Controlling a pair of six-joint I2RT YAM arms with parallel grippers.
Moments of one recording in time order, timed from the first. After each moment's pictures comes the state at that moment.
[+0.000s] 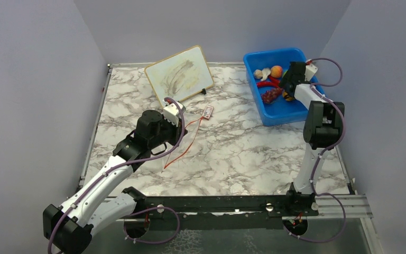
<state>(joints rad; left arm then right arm) -0.57 0.89 0.76 -0.31 0.20 -0.09 -0.06 2.06 1.53 -0.21 0.45 0.50</state>
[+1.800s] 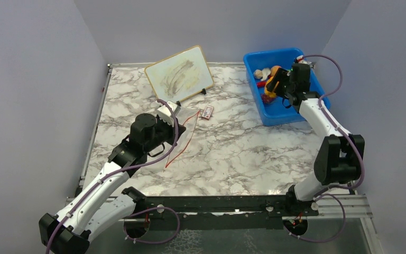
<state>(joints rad) -0.57 0.81 0.73 -0.26 0.17 -0.12 0.02 1.61 1.24 -0.19 0.04 0.41</state>
